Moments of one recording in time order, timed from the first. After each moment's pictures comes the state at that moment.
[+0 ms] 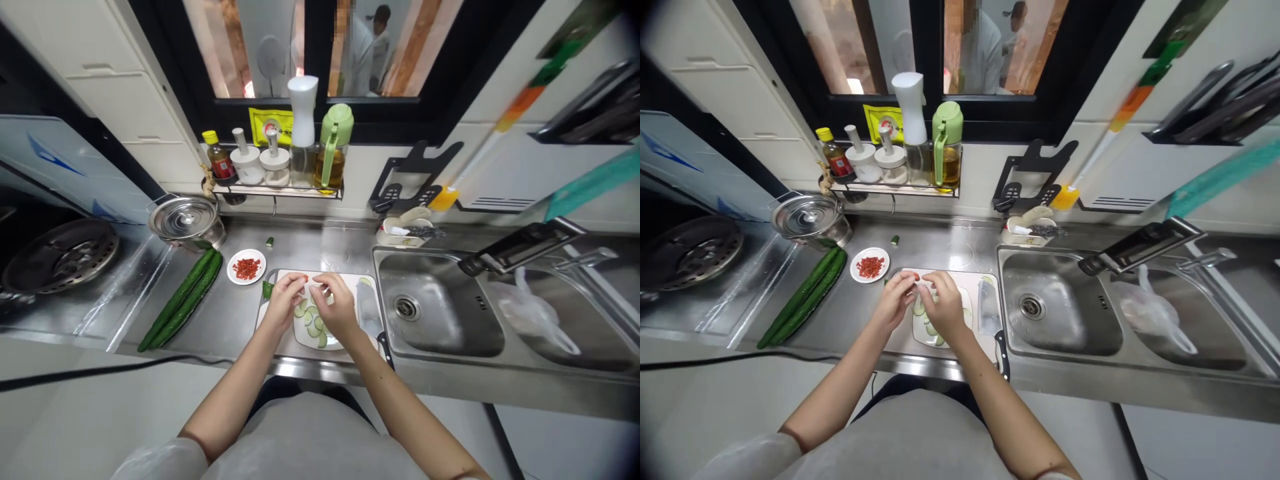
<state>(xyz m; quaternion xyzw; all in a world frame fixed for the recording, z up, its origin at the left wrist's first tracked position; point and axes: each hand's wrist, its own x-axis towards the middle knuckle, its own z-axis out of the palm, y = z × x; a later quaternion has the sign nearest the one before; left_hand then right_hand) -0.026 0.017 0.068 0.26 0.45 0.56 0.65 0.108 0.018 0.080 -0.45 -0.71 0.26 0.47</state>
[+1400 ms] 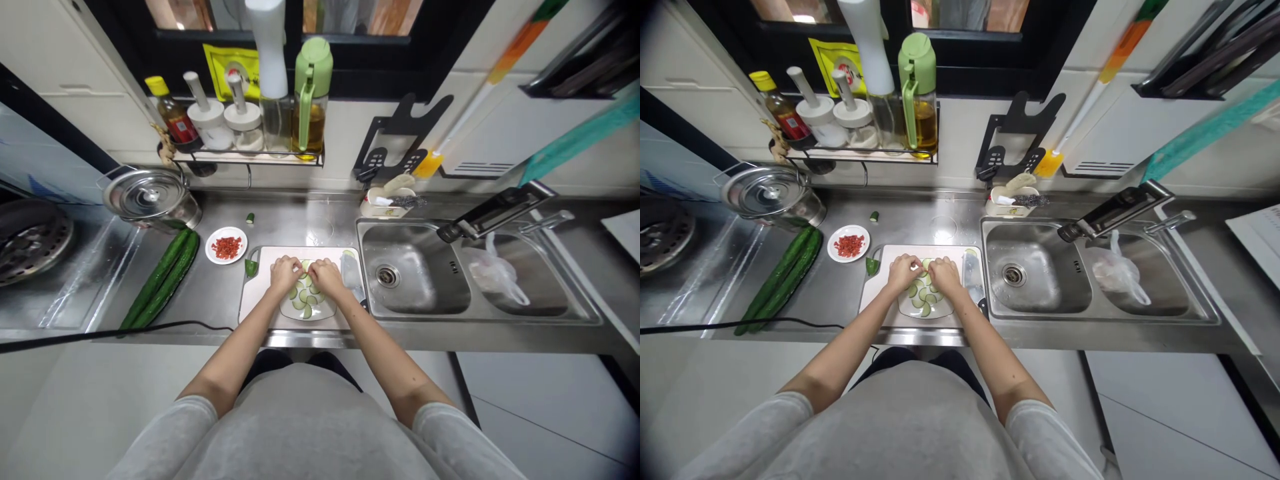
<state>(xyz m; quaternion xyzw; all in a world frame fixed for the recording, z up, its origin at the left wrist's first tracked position) -0.005 0.053 -0.034 0.66 0.69 0.11 0.27 0.152 0.051 -0.027 -0.55 -0.82 0.16 0.00</state>
